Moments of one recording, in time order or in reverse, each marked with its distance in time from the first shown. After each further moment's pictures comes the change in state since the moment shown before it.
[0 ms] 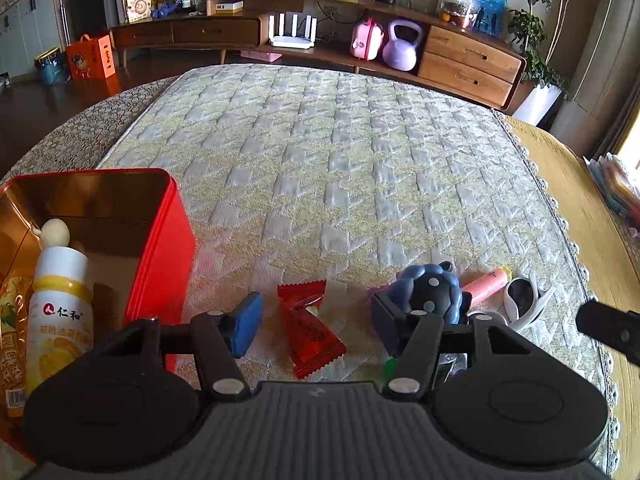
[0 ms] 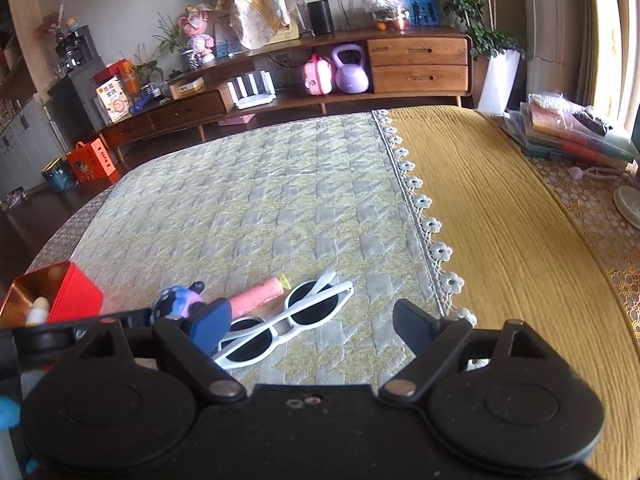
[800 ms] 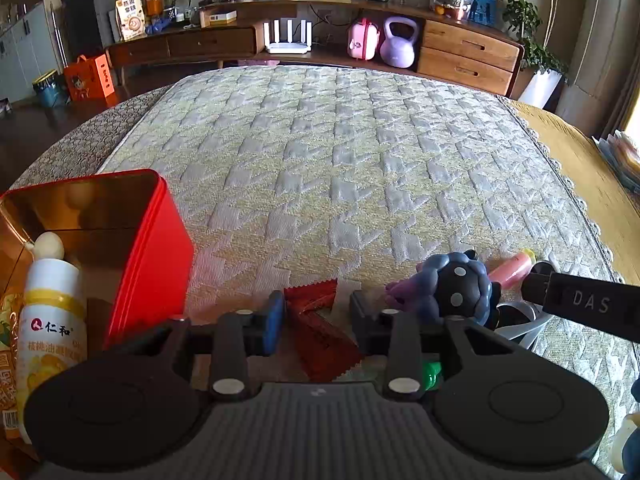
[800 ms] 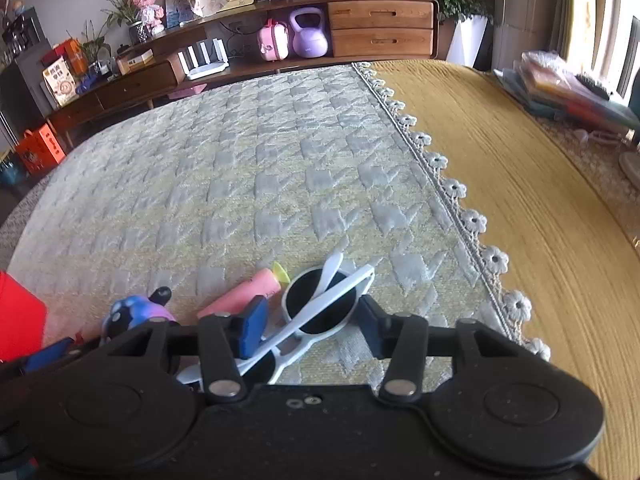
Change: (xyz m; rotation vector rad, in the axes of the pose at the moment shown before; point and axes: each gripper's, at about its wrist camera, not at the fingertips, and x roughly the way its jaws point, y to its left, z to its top) left arm 0.014 -0.003 -0.007 0.072 -0.027 0.037; right arm 0.066 0.033 -0.005 0.039 0.086 -0.154
